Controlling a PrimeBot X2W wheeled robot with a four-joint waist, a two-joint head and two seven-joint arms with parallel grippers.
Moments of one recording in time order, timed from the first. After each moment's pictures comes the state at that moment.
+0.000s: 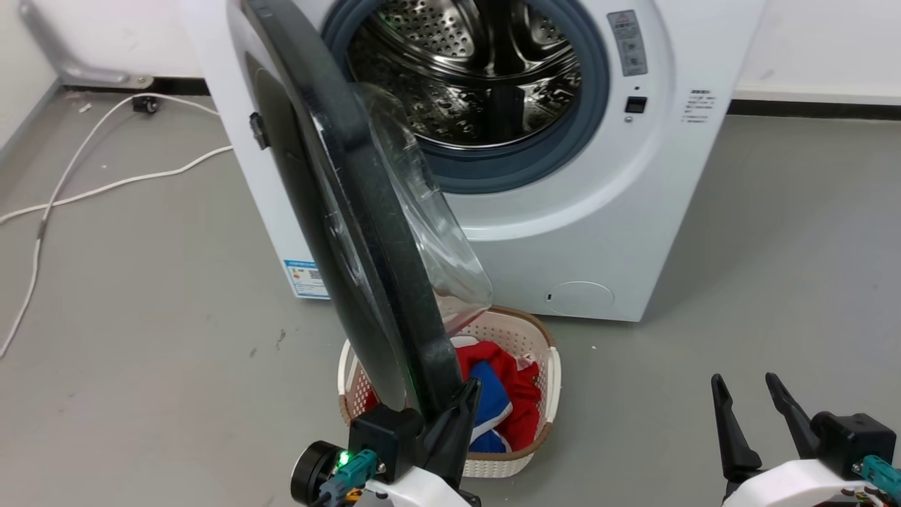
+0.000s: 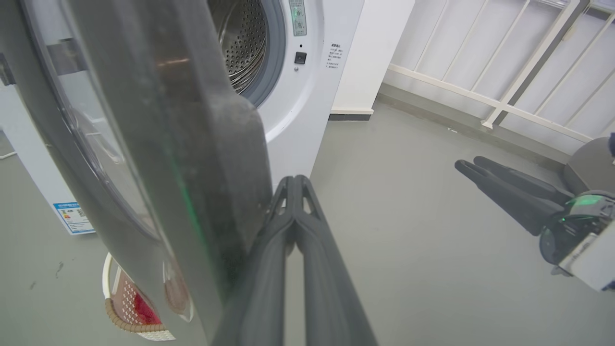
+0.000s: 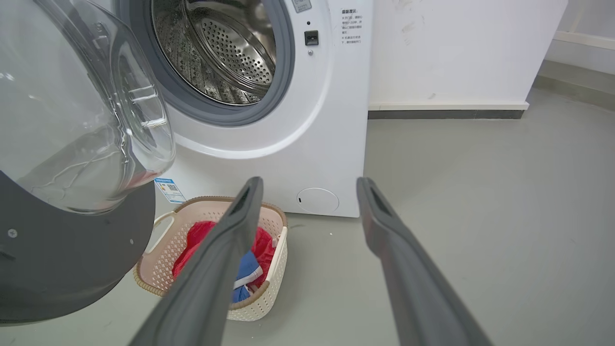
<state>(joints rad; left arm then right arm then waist) -0.02 0.14 -0.56 -0.12 -0.36 0.16 0.07 0.10 -0.05 -0.07 0.06 0.12 0.13 -0.05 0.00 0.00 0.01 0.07</state>
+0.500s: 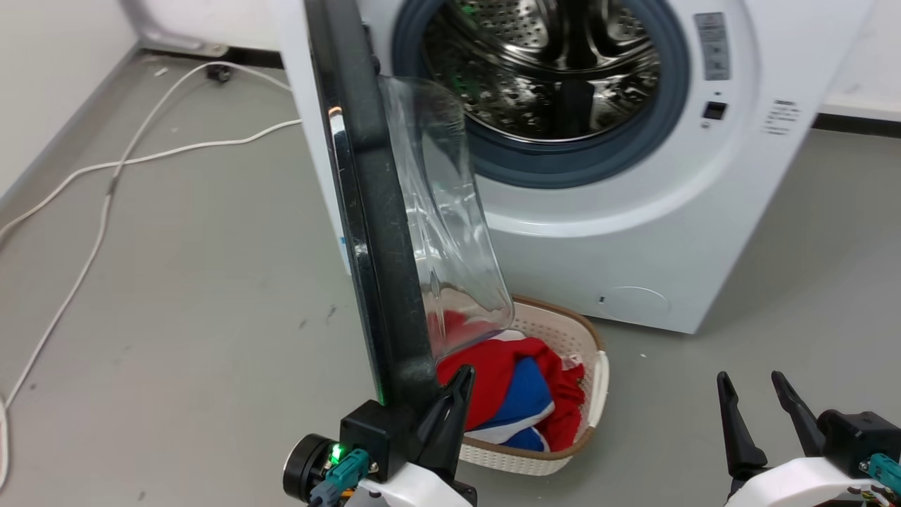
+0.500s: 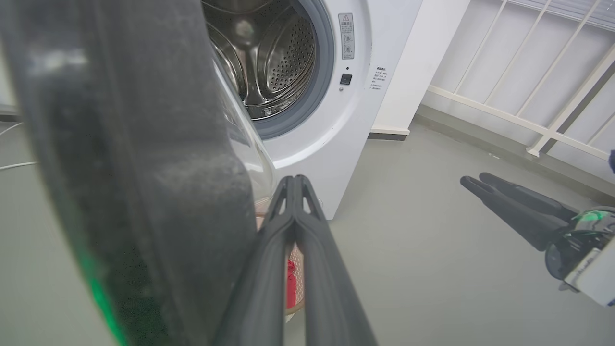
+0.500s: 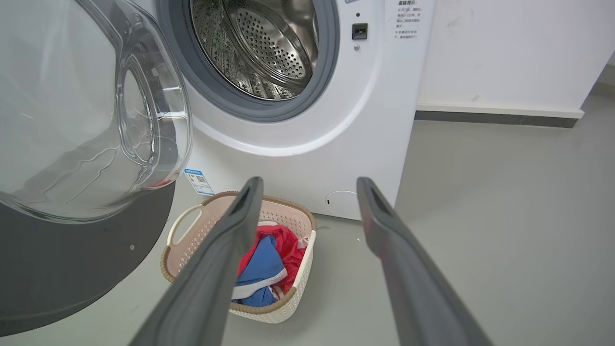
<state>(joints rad) -0.02 0.14 -0.56 -0.15 -0.34 0.19 0.05 0.09 -0.05 -0.08 0.05 0.13 0.13 -0.04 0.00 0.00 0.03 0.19</state>
